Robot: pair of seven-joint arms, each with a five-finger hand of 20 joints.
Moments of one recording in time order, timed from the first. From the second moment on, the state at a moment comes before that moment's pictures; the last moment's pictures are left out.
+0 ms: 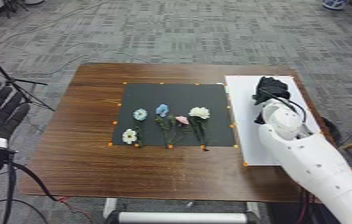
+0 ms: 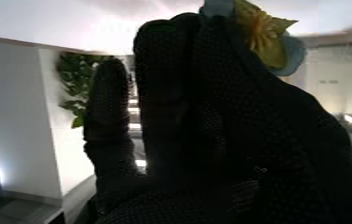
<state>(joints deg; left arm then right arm) 136.1 -49.8 -114.9 -124.7 4.3 13.3 22.3 -65.8 -57.1 56.3 -78.5 -134.6 2.8 32.8</state>
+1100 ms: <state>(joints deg) 134.0 -49.3 -114.0 -123.8 4.0 13.2 21.9 -84.9 -54.0 53.9 -103.9 -134.5 7.8 27.6</state>
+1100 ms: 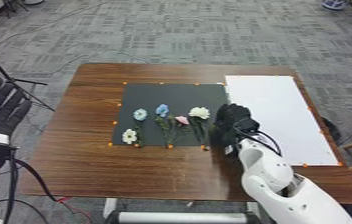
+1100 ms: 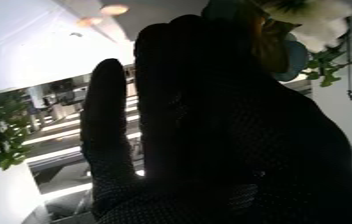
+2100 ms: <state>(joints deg) 134.7 -49.3 -114.6 -123.9 3.6 13.1 22.3 -90.2 -53.0 57.0 -109.9 -138.3 3.8 26.4</state>
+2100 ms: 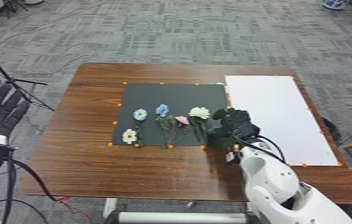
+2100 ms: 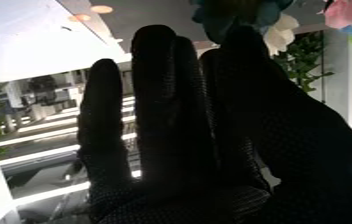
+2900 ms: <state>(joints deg) 137.3 -50.9 -120.2 -124.6 10.5 13.0 21.0 -100.4 -64.0 87.9 -107.4 -88.0 3.4 -7.3</state>
